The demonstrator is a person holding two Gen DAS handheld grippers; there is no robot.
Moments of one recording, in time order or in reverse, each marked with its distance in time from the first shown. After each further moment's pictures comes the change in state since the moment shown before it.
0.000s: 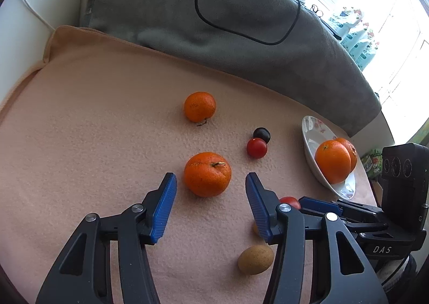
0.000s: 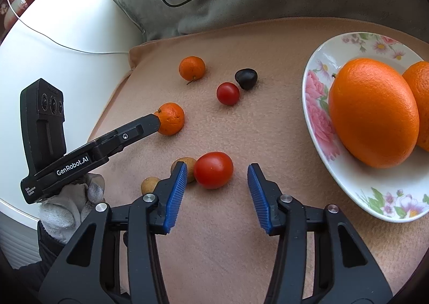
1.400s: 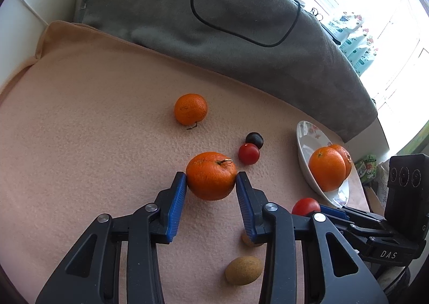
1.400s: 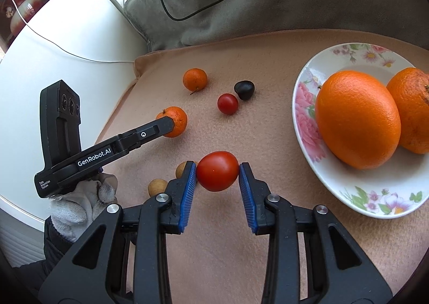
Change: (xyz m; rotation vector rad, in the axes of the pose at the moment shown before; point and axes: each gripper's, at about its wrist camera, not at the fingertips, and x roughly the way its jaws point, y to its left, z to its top) left arm 0.004 -0.004 0.005 -0.023 -0.003 -0.038; right arm -0.027 -0.004 -0.009 -0.006 -0.062 0.006
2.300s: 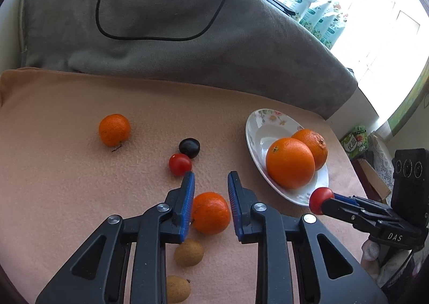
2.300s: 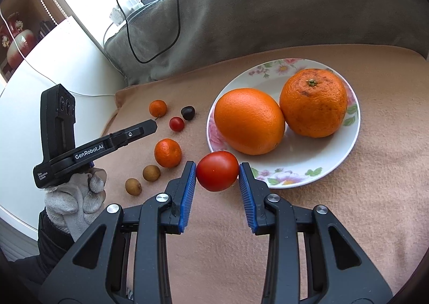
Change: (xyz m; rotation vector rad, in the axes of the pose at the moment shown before) left arm 0.015 -0.071 0.005 0.208 0.053 -0.033; right arm -0.074 -0.050 -0.020 0.096 -0.144 -0.084
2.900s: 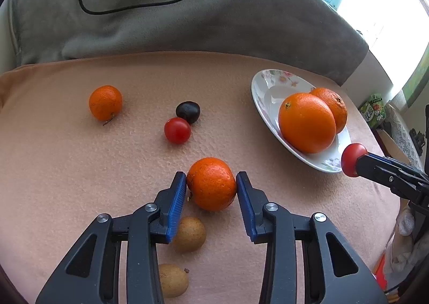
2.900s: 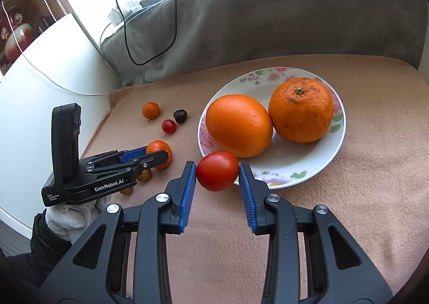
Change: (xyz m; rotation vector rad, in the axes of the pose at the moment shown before) left arm 0.025 -0.009 -0.017 0.066 0.085 0.083; right arm -0.010 0.001 -0.003 -0.039 -0.029 -0.063
